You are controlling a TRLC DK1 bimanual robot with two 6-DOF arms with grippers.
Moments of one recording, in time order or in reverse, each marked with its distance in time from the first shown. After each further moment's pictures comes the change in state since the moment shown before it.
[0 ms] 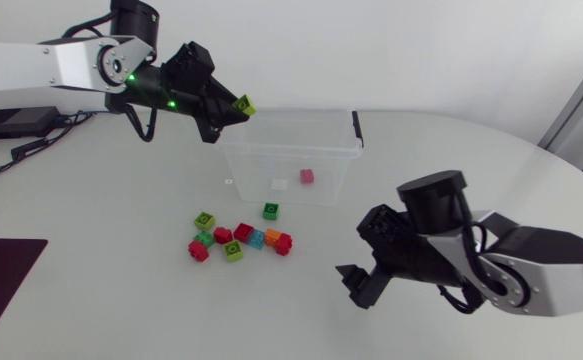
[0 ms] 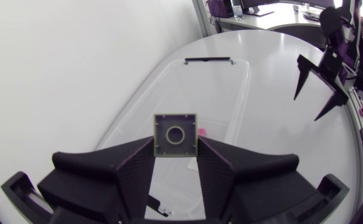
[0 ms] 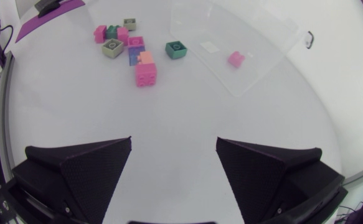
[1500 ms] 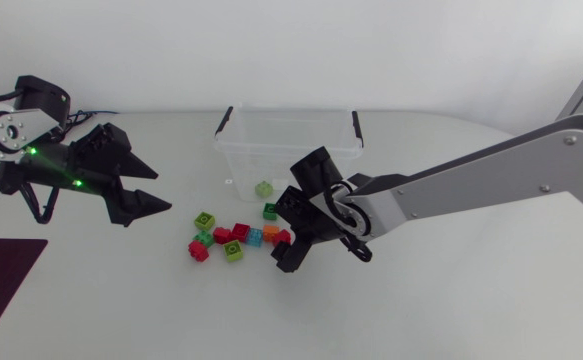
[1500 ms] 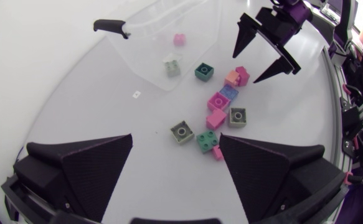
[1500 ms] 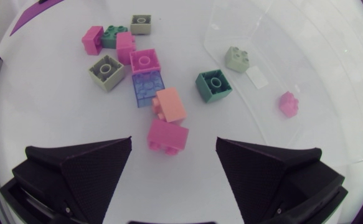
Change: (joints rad) left arm 0.285 -0.345 -0.520 -0.223 -0.063 0.166; right arm 0.129 0.570 0.497 -0.032 0.011 -0.017
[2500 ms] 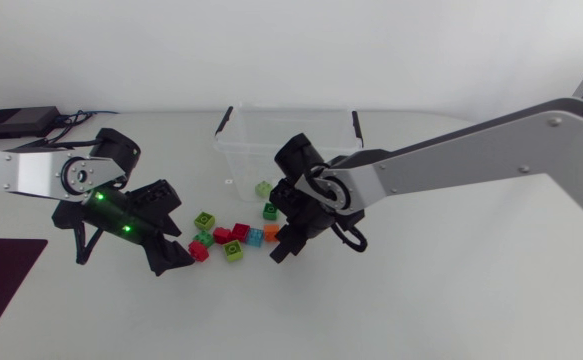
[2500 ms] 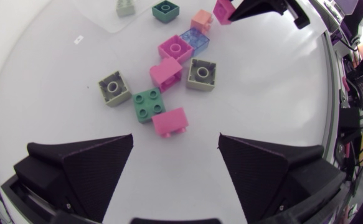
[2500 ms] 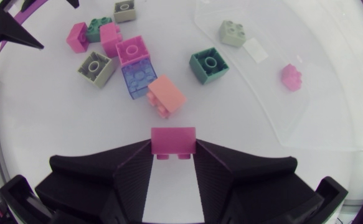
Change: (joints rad) left arm -0.210 0.106 -0.129 0.000 -0.221 -0.206; right arm 0.010 0.037 0.171 -0.303 0.047 0.138
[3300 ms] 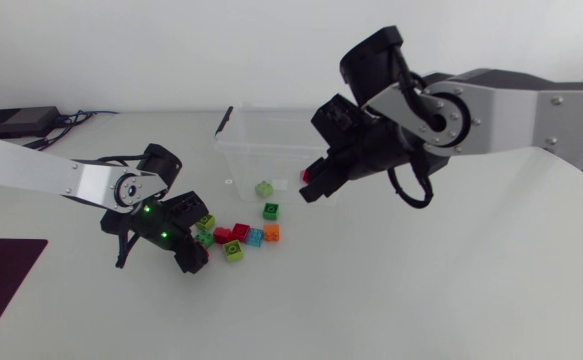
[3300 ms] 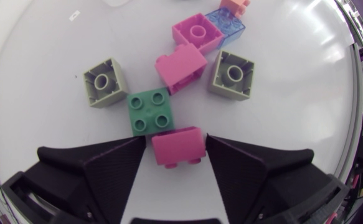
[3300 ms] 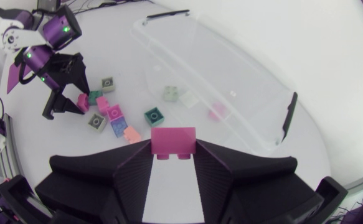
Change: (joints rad) left arm -0.117 0.172 0.029 0.136 -0.176 -0.209; right arm -0.111 -0.375 0.007 -0.087 -0.005 0.000
